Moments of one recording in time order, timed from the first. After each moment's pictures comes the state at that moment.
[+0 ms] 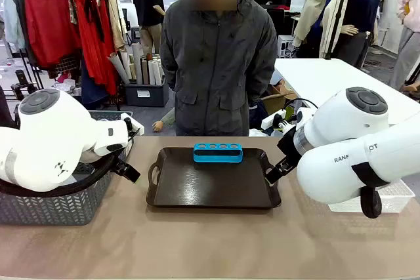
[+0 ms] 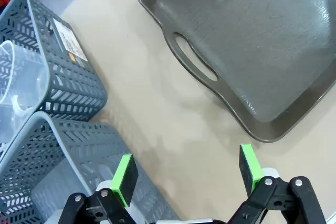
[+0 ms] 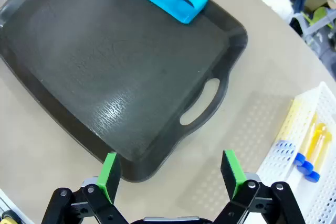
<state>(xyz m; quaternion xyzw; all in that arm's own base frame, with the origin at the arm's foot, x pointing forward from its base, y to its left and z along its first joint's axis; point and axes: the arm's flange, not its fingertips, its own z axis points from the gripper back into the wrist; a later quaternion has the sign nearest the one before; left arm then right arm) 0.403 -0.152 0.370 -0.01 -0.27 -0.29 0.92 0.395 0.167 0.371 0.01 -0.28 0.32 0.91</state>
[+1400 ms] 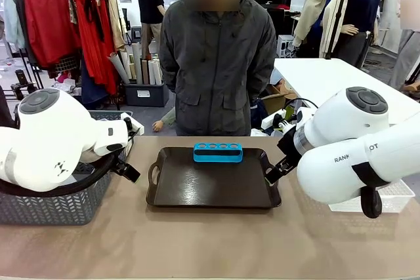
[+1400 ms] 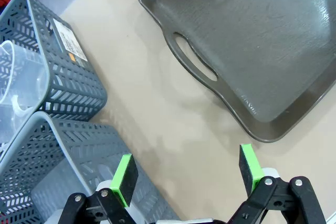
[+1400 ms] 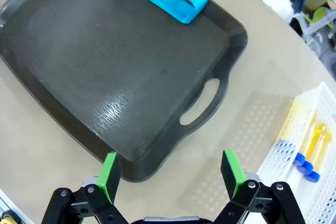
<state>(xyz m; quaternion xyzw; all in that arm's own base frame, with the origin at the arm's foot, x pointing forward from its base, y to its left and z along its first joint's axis) 0.403 -0.152 0.370 -0.01 -0.27 -0.29 0.92 0.395 0.167 0.371 0.01 -0.28 0.32 0.91</state>
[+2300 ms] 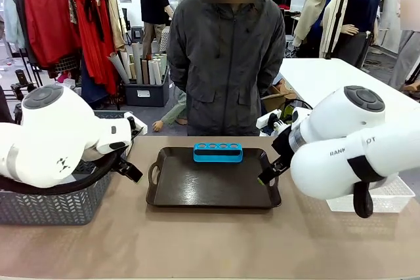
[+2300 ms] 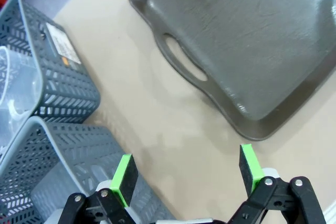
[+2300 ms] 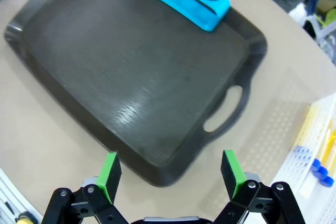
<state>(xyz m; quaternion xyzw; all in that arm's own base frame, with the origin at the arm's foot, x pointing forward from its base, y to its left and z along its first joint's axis) 0.399 -0.165 0.380 -0.02 -0.25 -0.31 0.92 0.389 0.184 0.378 0.05 -0.27 0.32 0.91</state>
